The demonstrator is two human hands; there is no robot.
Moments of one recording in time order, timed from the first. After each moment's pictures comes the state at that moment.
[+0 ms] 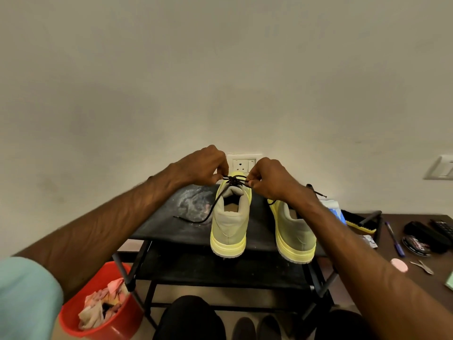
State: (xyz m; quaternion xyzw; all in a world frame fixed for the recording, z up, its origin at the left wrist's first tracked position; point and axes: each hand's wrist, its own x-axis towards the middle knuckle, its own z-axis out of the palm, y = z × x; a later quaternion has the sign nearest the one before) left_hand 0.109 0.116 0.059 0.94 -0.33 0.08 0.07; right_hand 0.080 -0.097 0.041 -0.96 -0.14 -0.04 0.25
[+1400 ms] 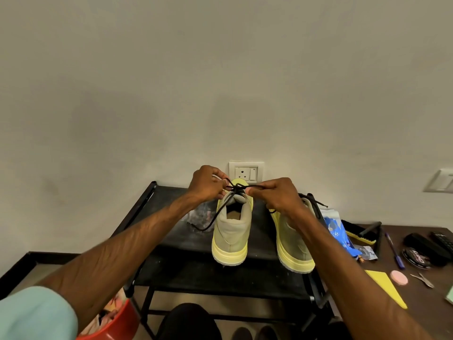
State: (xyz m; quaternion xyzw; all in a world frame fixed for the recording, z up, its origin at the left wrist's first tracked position) left_hand 0.095 0.096 0.014 0.87 0.01 0.06 0.49; right_hand 0.062 -0.105 0.017 -0.84 -0.02 -0.04 0.54
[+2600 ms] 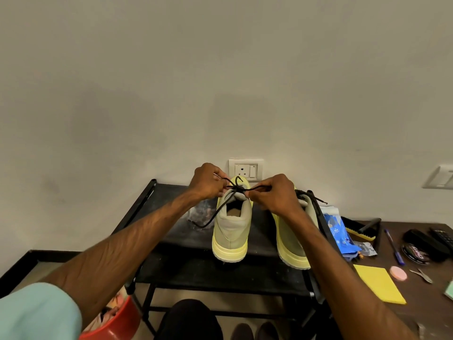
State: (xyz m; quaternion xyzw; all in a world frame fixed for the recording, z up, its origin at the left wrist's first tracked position) left_hand 0.099 0.096 0.012 0.88 0.01 0.04 0.47; right_hand 0.062 -0.101 0.011 -0.90 -0.05 -0.10 0.42
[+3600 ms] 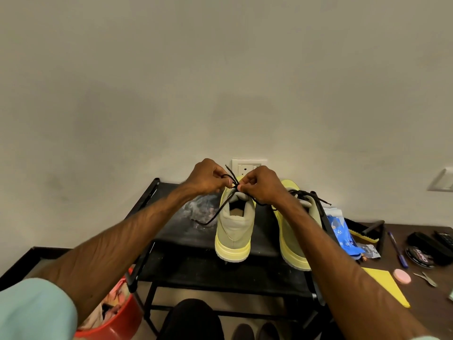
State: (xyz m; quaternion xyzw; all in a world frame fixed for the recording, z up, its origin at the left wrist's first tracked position) left_hand 0.100 0.116 0.022 0.90 -0.09 0.04 0.43; right_hand 0.100 -0.073 0.018 -0.94 -0.12 -0.04 0.33
